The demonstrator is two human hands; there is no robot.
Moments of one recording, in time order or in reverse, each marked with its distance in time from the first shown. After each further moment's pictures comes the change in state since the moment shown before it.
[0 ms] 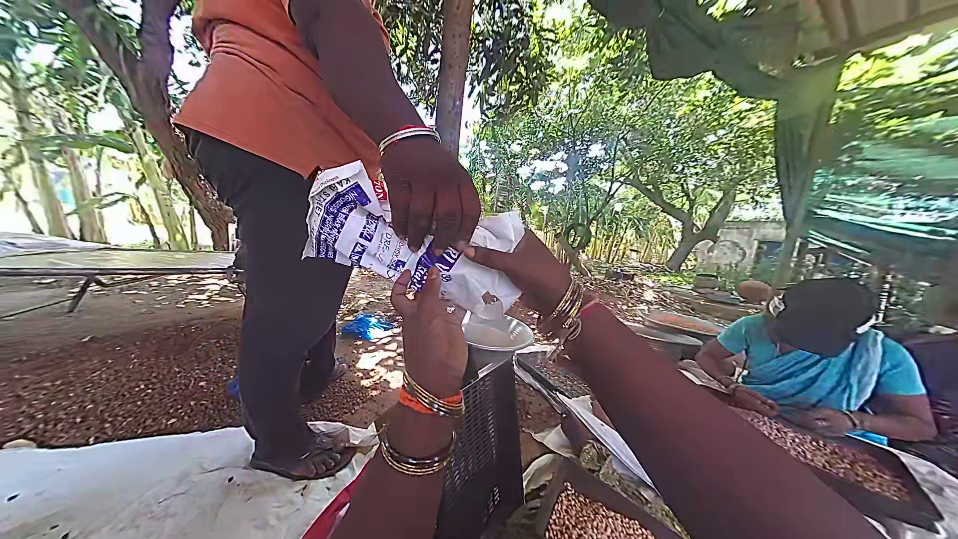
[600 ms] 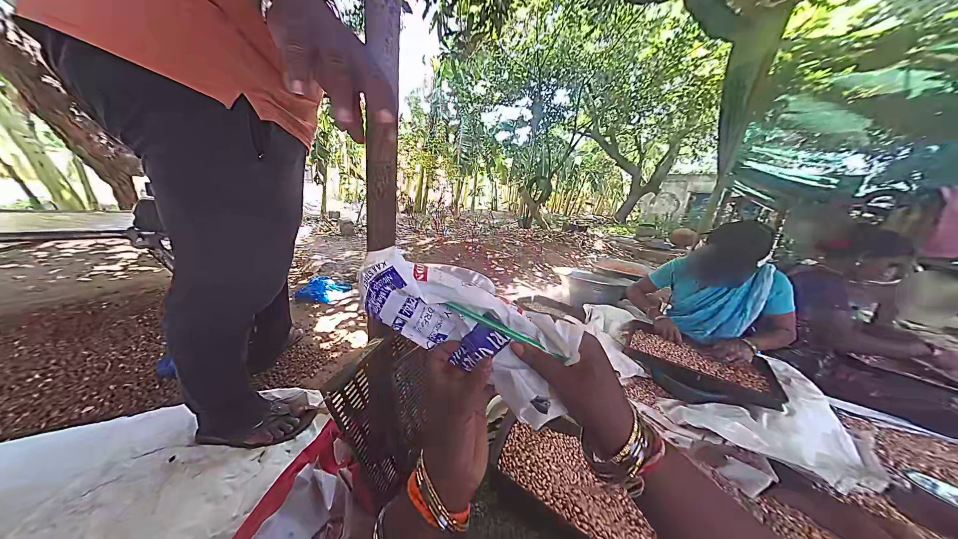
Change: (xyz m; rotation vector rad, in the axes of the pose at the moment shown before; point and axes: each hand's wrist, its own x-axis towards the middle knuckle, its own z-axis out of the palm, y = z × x) left_hand -0.113 -0.083 -0.082 0.140 -0.131 -0.403; right_hand -0.184 0.071 -0.053 -0.381 0.377 -0.031
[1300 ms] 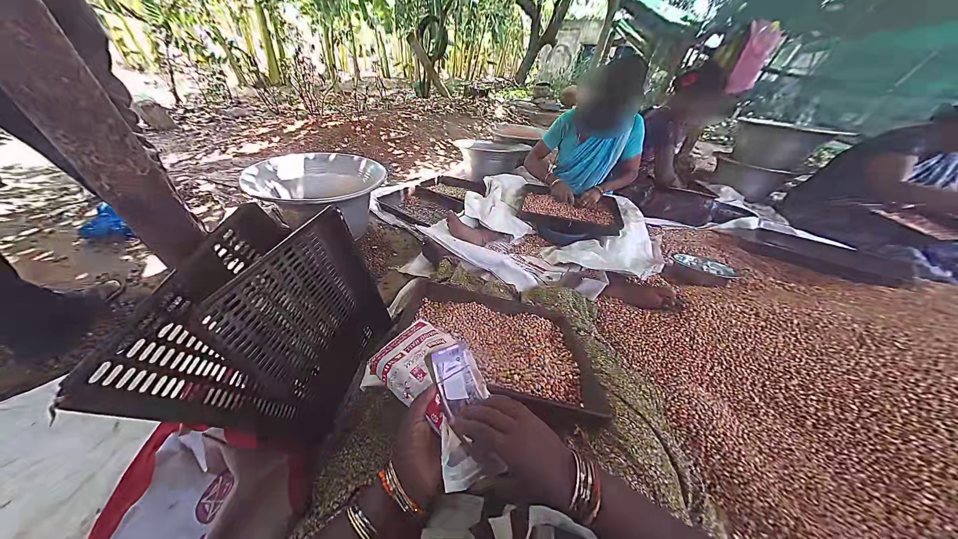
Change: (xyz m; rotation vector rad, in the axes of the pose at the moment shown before) left_hand -0.099 -0.155 -0.083 -0.007 0.279 -0.906; right_hand -0.240 0.090 -0.089 -0.677 -0.575 -0.025
